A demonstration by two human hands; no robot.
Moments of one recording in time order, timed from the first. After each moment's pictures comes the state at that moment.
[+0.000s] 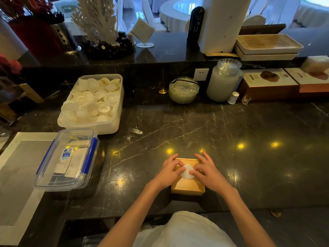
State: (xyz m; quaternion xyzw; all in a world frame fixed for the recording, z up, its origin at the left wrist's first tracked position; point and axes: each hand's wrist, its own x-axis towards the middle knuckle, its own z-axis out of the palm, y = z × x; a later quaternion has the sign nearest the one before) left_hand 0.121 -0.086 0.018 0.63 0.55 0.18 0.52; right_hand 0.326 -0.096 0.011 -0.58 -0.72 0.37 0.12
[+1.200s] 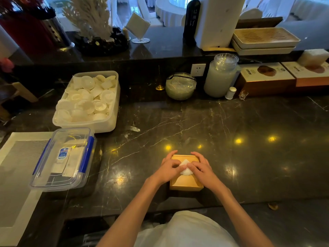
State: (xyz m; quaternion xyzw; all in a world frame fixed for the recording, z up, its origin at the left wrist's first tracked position) left_hand 0.122 -0.077 -0.003 0.67 0.53 0.11 0.50; right_hand 0.318 -0.100 -0.031 -0.60 -0.64 0.43 0.21
